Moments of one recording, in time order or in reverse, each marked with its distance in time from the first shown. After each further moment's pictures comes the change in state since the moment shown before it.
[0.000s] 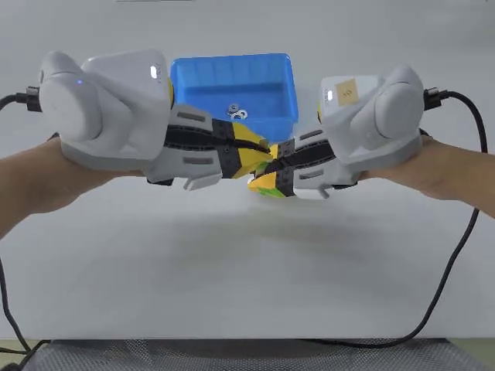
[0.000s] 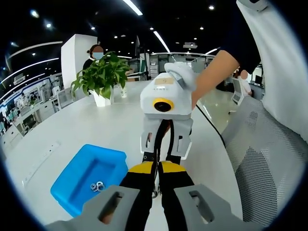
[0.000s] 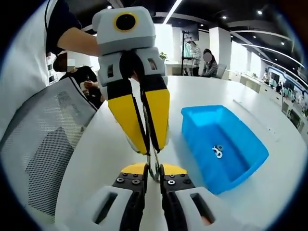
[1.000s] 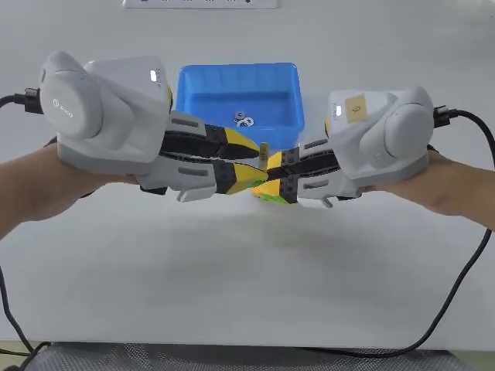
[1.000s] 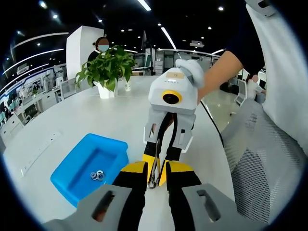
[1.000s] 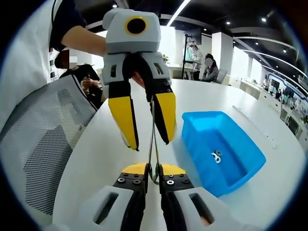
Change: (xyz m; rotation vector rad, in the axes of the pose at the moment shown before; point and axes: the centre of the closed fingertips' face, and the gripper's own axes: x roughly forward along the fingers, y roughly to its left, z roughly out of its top) left arm -0.014 0.000 -0.010 -0.058 0.042 0.012; right arm 0.002 -0.004 0.002 -0.022 -0.026 -0.016
